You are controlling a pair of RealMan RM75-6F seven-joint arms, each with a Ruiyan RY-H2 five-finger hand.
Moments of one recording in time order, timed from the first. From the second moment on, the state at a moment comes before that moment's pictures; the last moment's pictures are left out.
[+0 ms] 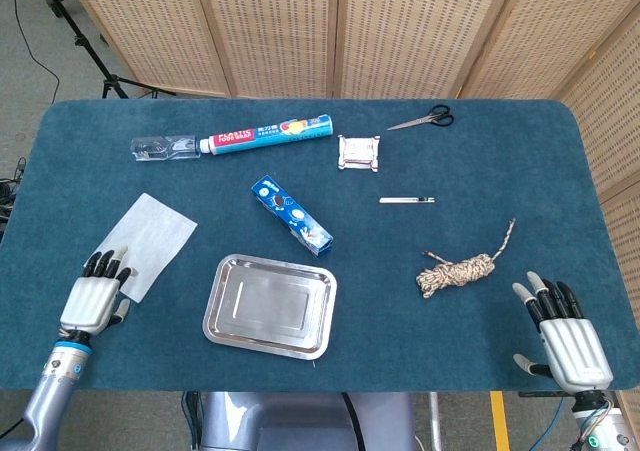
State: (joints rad) left arm -0.28 -1.43 -0.04 -1.36 1.32 1.16 0.26; right arm 0.07 -1.07 -0.02 -1.77 -1.54 1.41 -0.21
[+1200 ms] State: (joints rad) left arm -0.31 -1.40 -0.01 -1.45 1.30 1.10 0.27; right arm 0.07 -1.07 -0.01 -1.77 -1.55 1.42 -0.20
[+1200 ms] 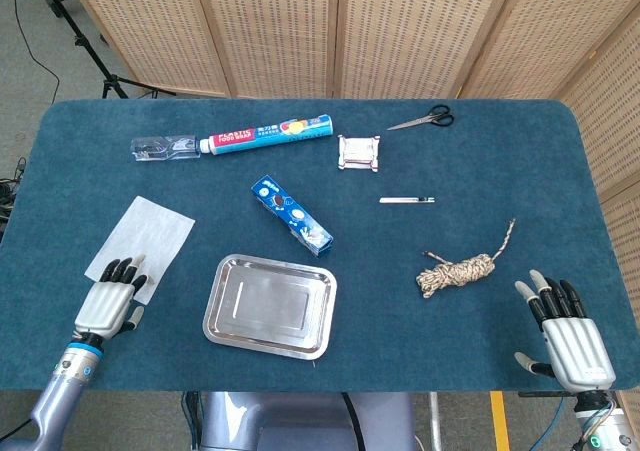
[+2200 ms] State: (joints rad) left arm -0.30 -1.45 -0.01 -1.38 1.23 1.13 0.42; right arm 0.06 -1.07 -0.01 -1.77 -1.56 1.44 -0.19
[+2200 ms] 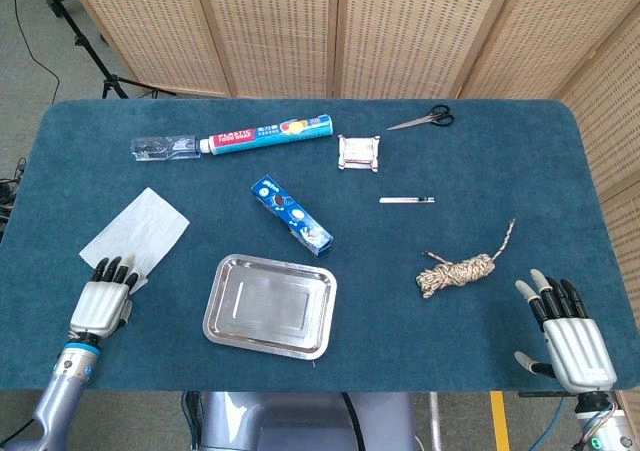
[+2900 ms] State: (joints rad) left arm -0.29 -1.53 -0.03 -1.27 1.25 1.19 0.40; right arm 0.06 -1.06 -0.01 -1.76 -1.58 1.46 -0.18
